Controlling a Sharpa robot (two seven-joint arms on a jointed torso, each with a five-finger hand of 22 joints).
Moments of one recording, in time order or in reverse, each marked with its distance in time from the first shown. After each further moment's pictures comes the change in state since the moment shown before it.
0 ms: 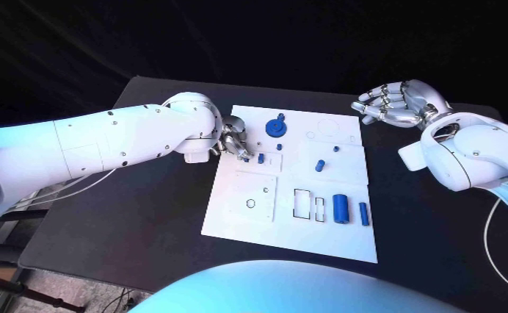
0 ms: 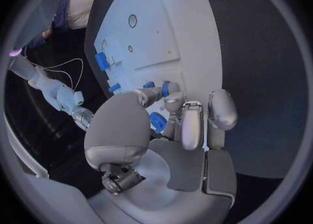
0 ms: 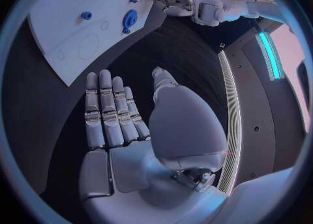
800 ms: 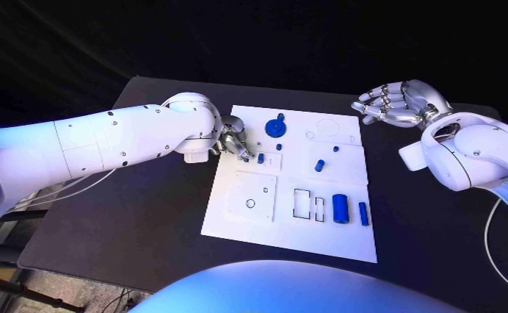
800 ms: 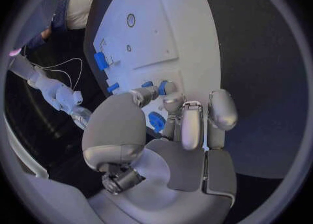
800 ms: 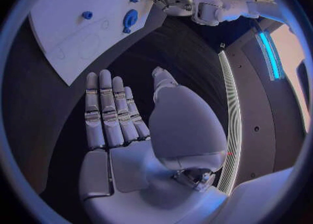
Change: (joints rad) left arm -0.001 0.004 -0.001 -0.010 -0.001 -0.002 -0.001; left_hand -0.090 -0.043 -0.021 0.001 0.001 0.022 -0.015 -0.006 0.001 0.005 -0.005 -0.001 0.000 -0.002 -0.005 0.000 0.000 0.000 0.001 -0.001 0.000 0.001; right arm 0.000 -0.004 0.000 0.000 0.001 0.000 0.000; right_hand 0.000 0.000 -0.003 0.003 0.000 0.000 0.000 0.000 0.000 0.000 0.000 0.000 0.000 0.000 0.000 0.000 0.000 0.000 0.000 0.000 0.000 -0.001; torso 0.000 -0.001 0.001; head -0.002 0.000
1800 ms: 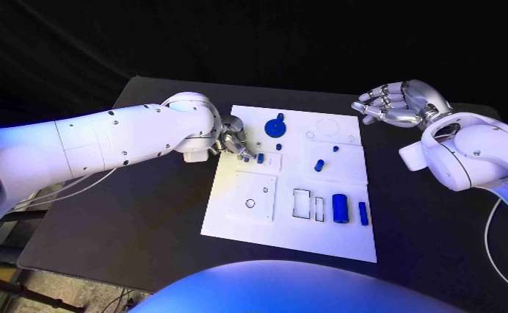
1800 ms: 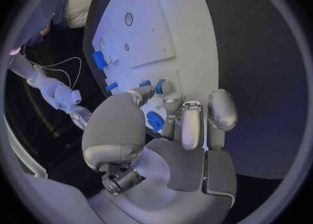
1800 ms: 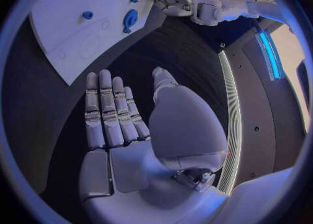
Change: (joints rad) left arm -0.001 0.005 0.000 -0.017 0.002 0.003 0.004; left_hand -0.034 -0.018 -0.152 0.056 0.000 0.005 0.003 -0.009 0.000 0.000 0.000 0.000 -0.006 0.000 0.000 0.000 0.000 0.000 0.004 -0.004 0.000 -0.001; right arm 0.000 -0.002 0.000 0.001 0.000 0.000 0.001; right_hand -0.002 0.002 -0.008 -0.003 0.000 0.000 0.000 0.000 -0.002 -0.004 -0.004 0.004 -0.002 0.000 0.000 0.000 -0.001 0.000 0.000 0.000 0.000 -0.002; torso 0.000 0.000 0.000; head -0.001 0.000
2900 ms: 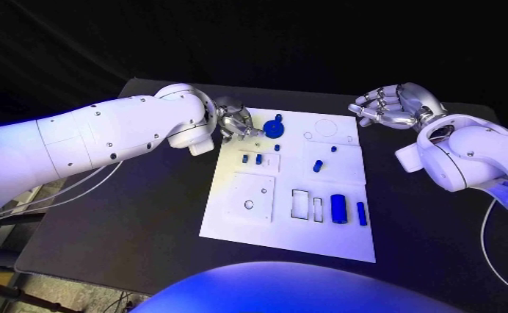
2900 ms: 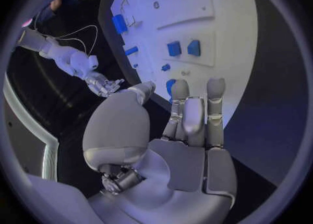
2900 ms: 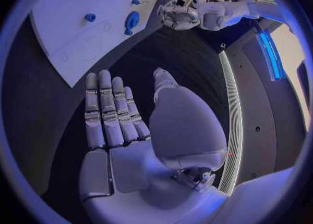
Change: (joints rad) left arm -0.001 -0.037 0.058 0.036 0.138 -0.213 0.100; left_hand 0.096 0.009 -0.094 0.000 0.014 -0.170 0.086 -0.095 -0.041 -0.279 0.078 -0.199 -0.290 -0.073 0.061 -0.126 -0.233 0.048 -0.264 0.046 -0.222 -0.358; right arm -0.010 0.007 0.000 -0.012 0.000 0.008 0.001; right_hand -0.013 0.013 -0.017 0.002 0.000 -0.007 0.000 0.008 -0.003 -0.004 0.004 0.004 -0.001 -0.004 0.004 -0.006 -0.002 0.000 -0.004 0.004 -0.004 -0.005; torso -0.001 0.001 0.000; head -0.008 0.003
